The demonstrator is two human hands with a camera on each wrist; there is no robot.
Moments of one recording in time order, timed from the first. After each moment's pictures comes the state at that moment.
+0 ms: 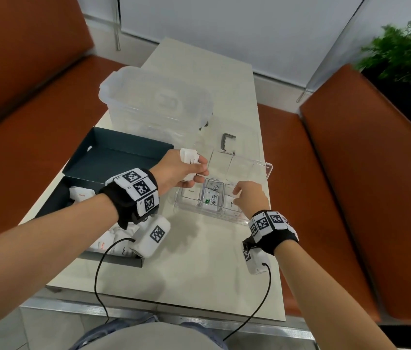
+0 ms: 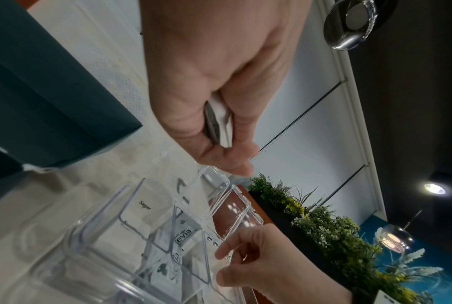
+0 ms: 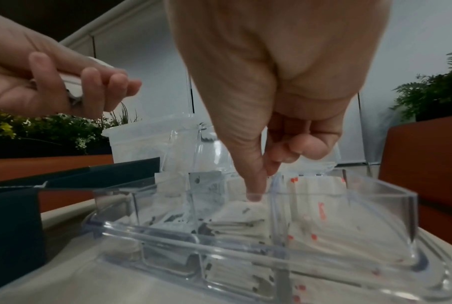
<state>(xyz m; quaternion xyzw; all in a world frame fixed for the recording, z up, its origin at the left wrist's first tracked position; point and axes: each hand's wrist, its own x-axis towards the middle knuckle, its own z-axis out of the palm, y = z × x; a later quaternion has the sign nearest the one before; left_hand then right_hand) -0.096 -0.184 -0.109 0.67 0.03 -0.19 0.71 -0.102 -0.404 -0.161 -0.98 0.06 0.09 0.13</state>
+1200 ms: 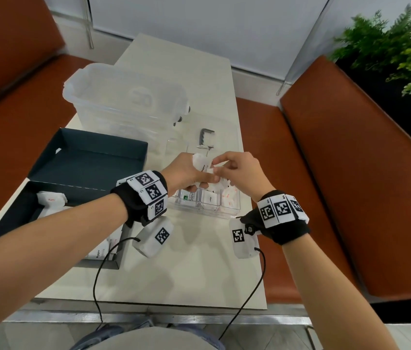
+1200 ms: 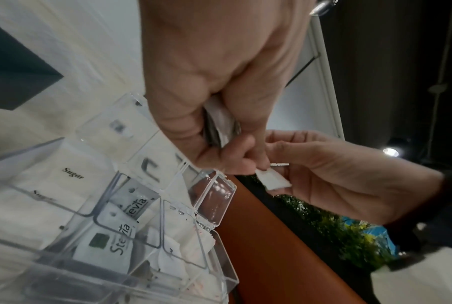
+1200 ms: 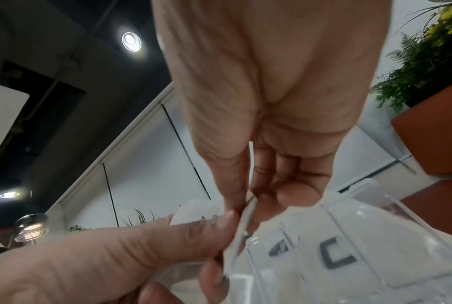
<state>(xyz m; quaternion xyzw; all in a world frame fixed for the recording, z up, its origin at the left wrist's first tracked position) -0.101 -0.250 -0.107 0.73 -0.07 -0.23 0.64 -0.115 -0.419 -0.085 -0.92 -0.03 0.02 0.38</state>
